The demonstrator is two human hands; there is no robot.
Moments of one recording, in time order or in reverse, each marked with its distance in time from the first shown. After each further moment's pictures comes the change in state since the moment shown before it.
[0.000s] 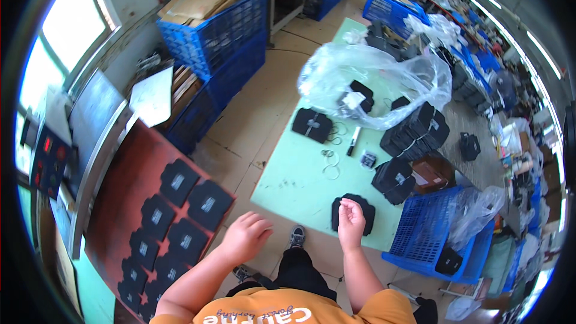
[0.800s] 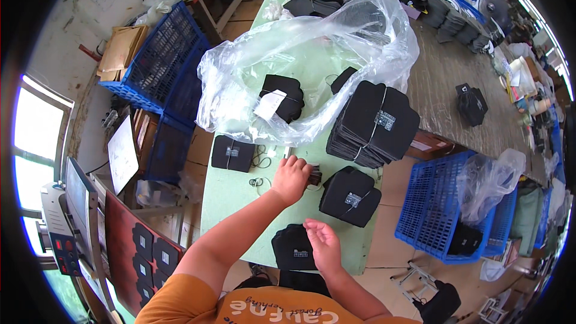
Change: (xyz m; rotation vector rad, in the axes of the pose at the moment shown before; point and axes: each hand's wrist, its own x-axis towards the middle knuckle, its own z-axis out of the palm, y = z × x) left_hand 0.298 -0.023 0.268 0.475 -0.410 0.122; right_hand 0.078 0.031 -0.078 0.634 -0.075 0.537
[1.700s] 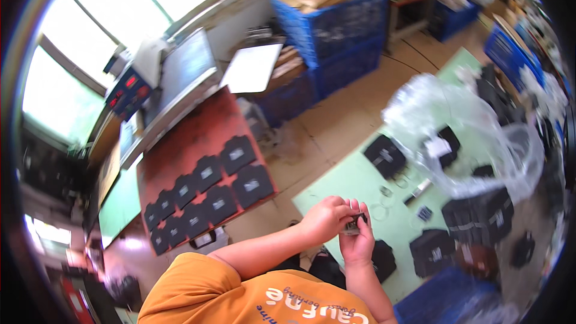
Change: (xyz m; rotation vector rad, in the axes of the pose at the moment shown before) left_hand -0.230 -0.010 -0.112 -0.476 0.541 -0.520; right_hand -0.005 0.037 0.143 0.672 -0.425 0.463
